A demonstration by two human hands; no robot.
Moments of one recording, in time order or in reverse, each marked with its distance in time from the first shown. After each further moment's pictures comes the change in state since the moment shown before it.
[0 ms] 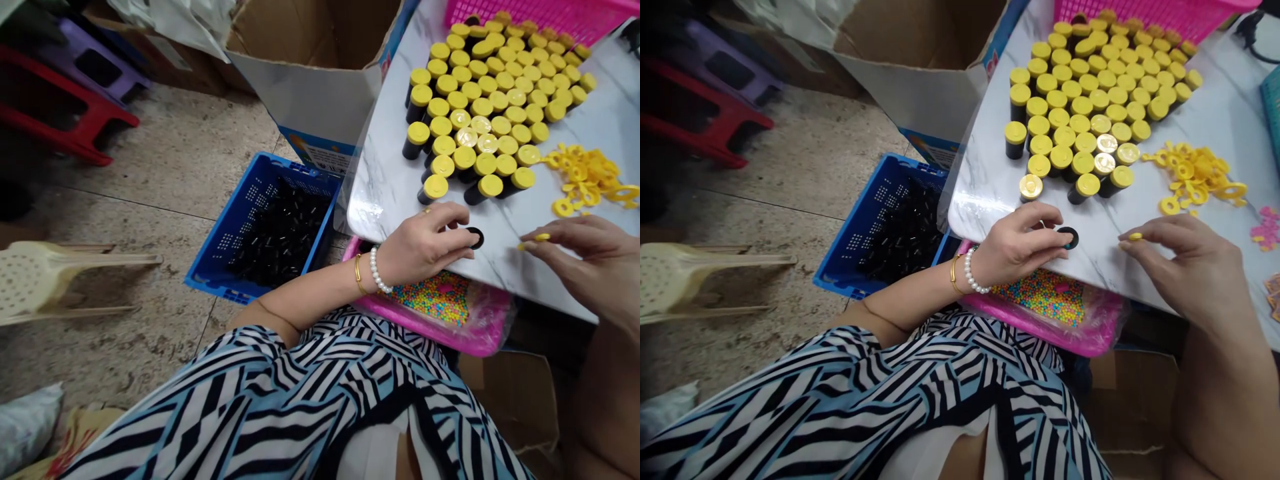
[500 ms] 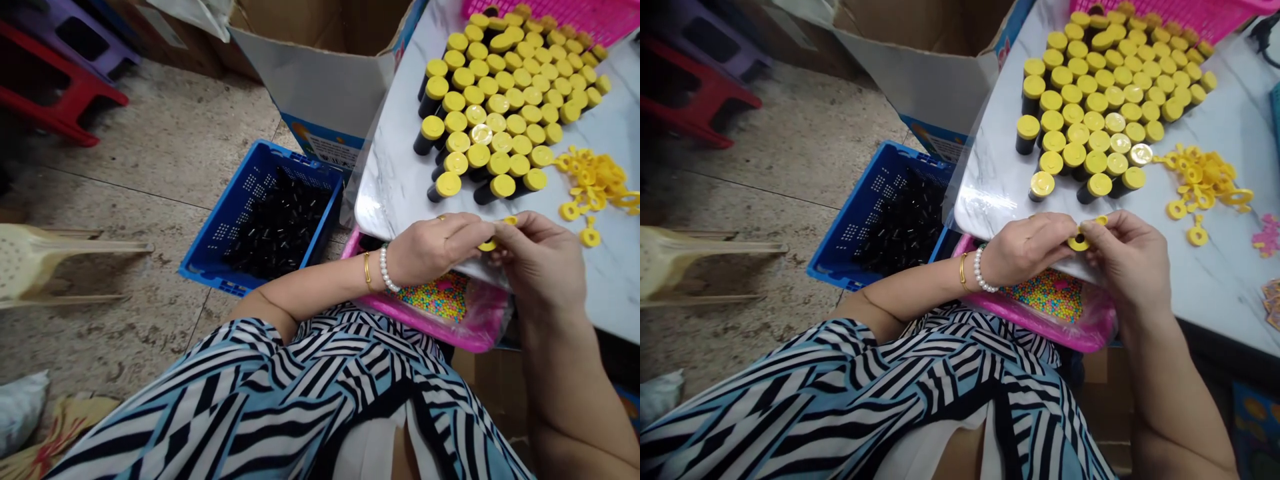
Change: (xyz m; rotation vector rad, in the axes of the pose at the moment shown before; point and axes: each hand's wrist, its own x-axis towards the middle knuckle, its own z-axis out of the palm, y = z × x) left_hand -0.003 0.007 0.003 0.057 -0.069 -0.018; right_hand 0.006 -0.079 0.053 1.030 -0.029 0.498
